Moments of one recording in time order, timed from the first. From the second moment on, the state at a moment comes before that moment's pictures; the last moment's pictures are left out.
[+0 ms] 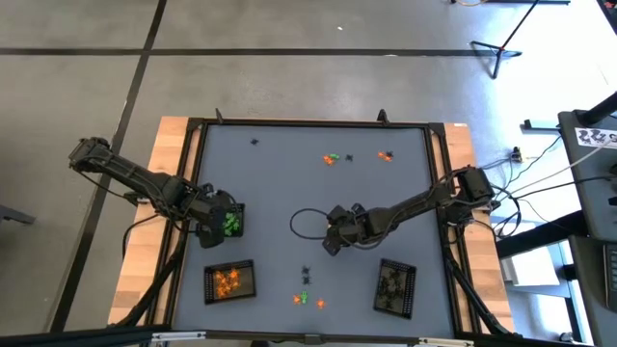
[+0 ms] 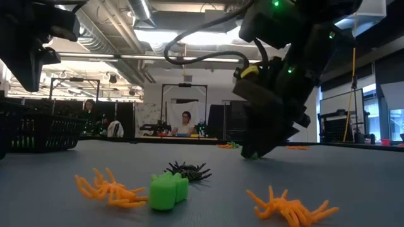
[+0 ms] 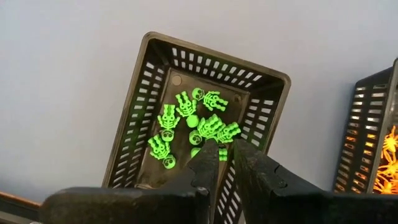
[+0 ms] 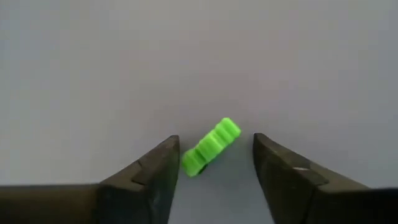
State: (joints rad) left arm -0.37 0.96 0.73 -1.06 -0.15 -0.72; right arm 0.28 1.87 1.02 -0.31 0.32 0.89
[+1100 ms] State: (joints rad) left arm -0.37 0.96 0.73 -0.96 -0.32 -0.73; right arm 0.28 1.88 1.14 0.25 0.27 0.41
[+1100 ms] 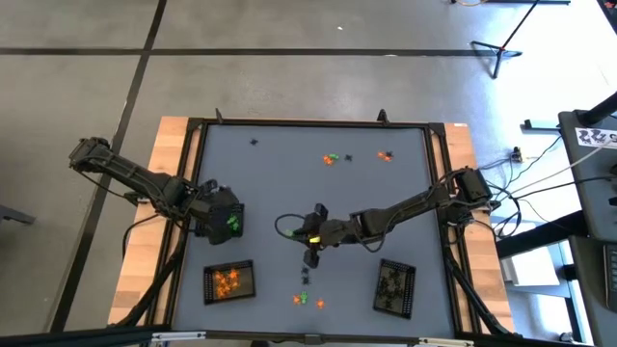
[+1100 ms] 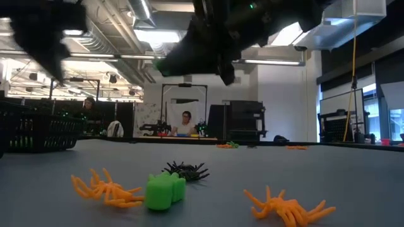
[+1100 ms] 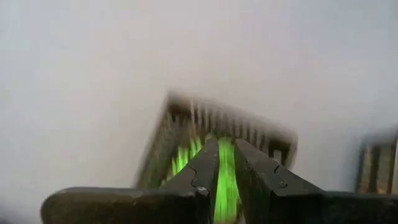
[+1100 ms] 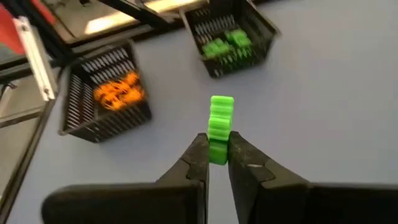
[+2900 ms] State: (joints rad) left arm -0.35 1.19 0.49 0.33 -0.25 -0.33; right arm 0.28 1.88 1.14 0.36 0.26 0.31
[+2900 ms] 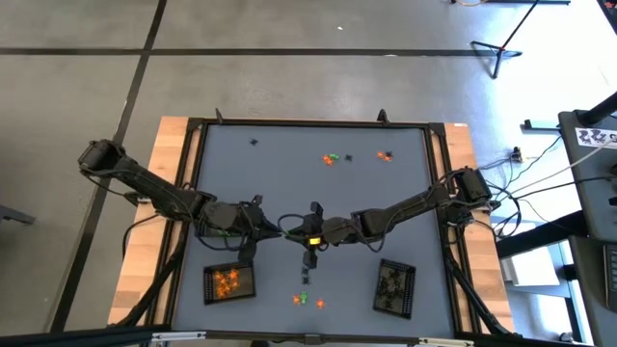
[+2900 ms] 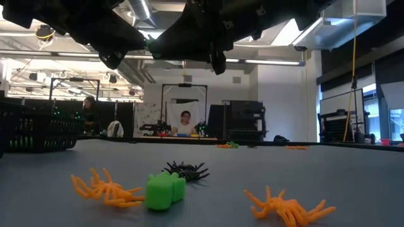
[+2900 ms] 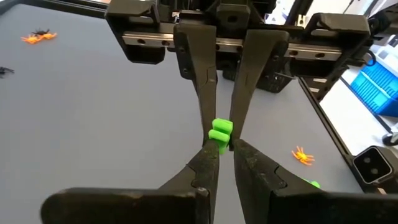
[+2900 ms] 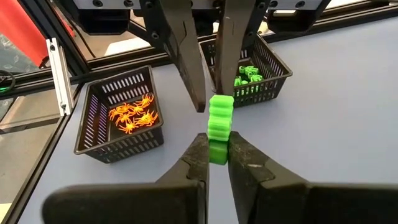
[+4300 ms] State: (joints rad) left arm -0.35 1.19 0.49 0.33 -0.27 -0.26; right arm 0.28 1.88 1.14 0.36 0.26 0.31
